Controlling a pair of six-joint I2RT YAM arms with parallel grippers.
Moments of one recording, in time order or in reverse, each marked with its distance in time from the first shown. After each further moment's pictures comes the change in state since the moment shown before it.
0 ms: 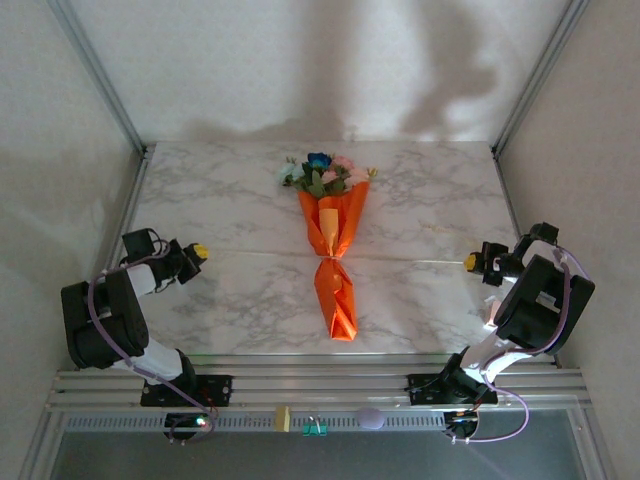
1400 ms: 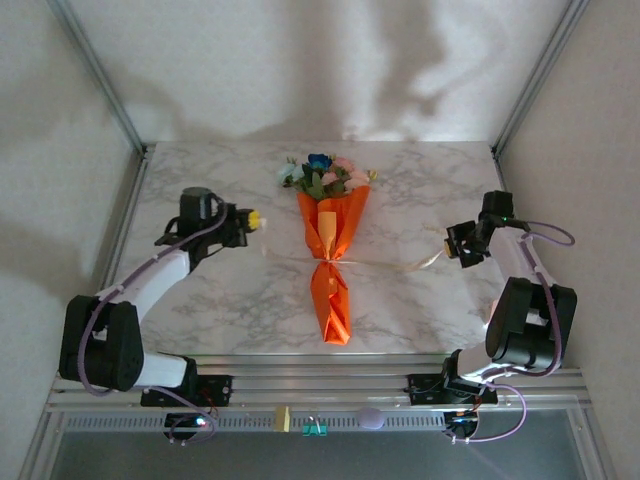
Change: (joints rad) left arm -0.603 -0.144 0.278 -0.093 -0.279 0.074; right arm 0.393 -0.142 0.079 -0.040 0.349 -0.072
